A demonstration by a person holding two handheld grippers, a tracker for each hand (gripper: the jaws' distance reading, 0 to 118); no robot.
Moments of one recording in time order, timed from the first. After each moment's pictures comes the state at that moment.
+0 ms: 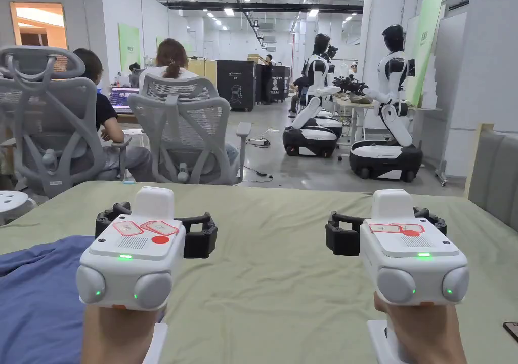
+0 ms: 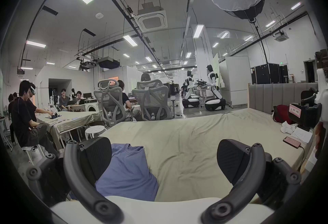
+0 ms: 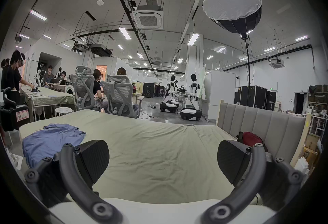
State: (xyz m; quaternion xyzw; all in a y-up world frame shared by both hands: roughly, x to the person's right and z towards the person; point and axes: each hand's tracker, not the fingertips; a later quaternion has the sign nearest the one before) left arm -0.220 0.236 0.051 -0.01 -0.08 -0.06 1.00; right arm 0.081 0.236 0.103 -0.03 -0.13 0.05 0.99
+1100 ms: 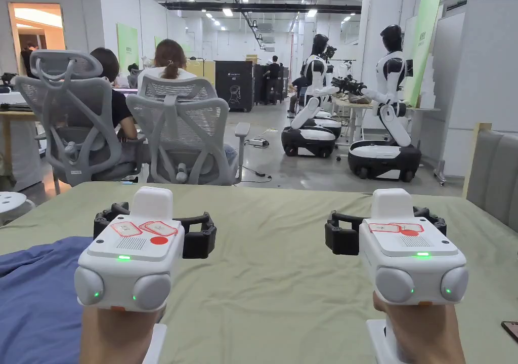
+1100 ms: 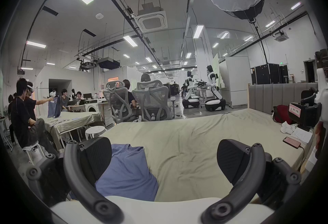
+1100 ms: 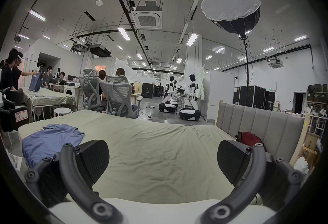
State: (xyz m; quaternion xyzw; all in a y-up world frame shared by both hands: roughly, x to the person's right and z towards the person) left arm -0.218 0.237 0.055 0.00 -0.08 -0.06 1.00; right arm 0.081 0.237 0.106 -0.03 -0.13 0.05 0.99
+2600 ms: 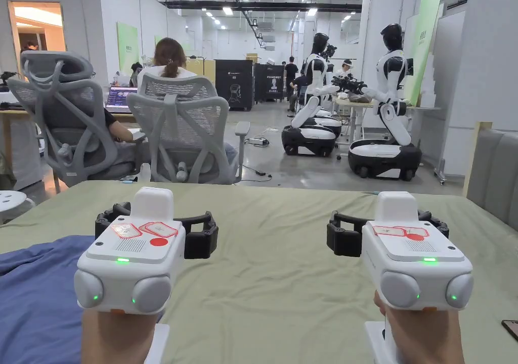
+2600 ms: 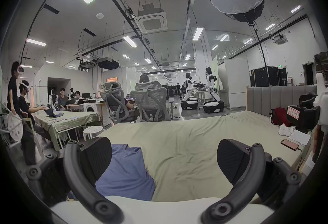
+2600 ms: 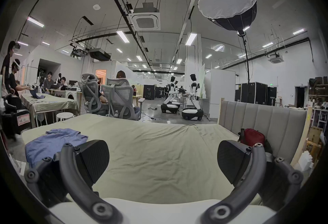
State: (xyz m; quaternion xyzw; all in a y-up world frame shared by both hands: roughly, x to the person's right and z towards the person) left arm -0.217 0.234 0.057 0.00 -0.08 -0.05 1.00; right arm 0.085 0.231 0.109 -0.02 -0.12 0.03 0.99
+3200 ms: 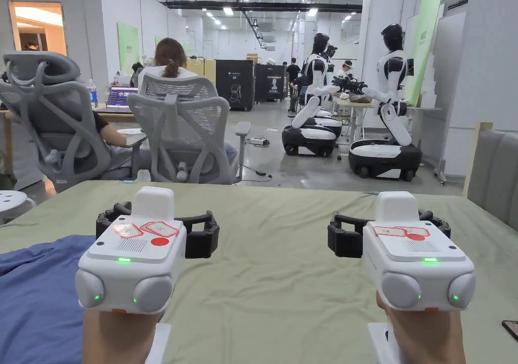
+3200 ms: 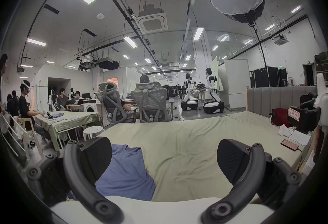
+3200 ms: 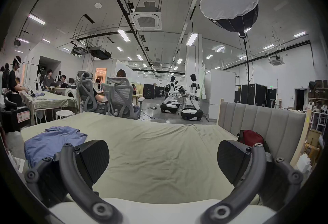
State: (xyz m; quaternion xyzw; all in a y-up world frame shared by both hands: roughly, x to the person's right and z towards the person) left arm -0.218 0.235 0.058 0.00 -0.08 -0.05 1.00; right arm 0.082 0.233 0.112 -0.02 -0.12 0.04 0.99
